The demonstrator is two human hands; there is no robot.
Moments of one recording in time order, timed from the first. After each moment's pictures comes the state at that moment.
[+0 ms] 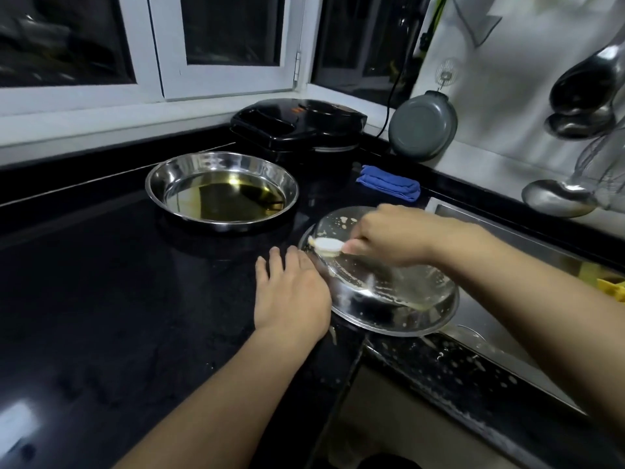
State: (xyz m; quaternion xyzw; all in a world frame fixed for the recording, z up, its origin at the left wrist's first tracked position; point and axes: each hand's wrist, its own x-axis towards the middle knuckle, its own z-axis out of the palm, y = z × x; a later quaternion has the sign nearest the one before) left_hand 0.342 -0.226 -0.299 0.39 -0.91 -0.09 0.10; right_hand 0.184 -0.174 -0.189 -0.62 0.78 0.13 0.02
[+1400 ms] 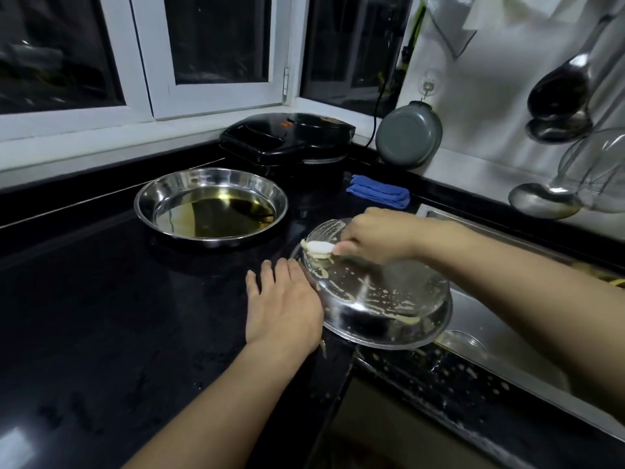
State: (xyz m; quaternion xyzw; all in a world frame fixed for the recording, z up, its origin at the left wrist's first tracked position) left_hand 0.338 -0.228 -0.302 0.39 -0.91 -0.09 0.12; right_hand 0.148 -0.192 -0.197 -0.63 0.77 0.11 0.03
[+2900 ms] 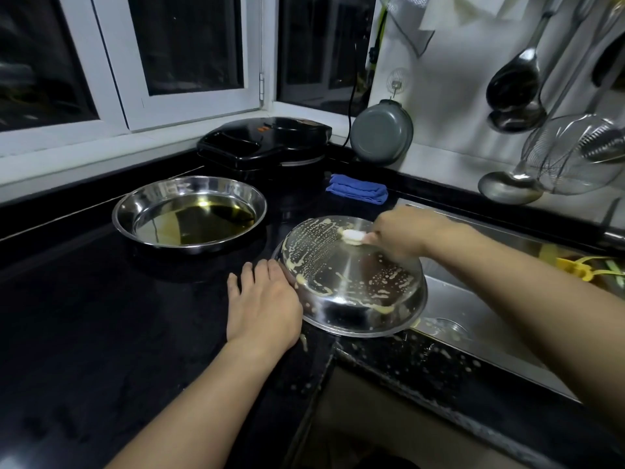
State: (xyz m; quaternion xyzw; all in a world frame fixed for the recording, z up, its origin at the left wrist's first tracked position) left_hand 0.338 -0.229 -0.302 0.39 -0.91 -0.10 0.12; right_hand 0.120 -0.134 -0.193 -0.50 0.85 0.15 -0.03
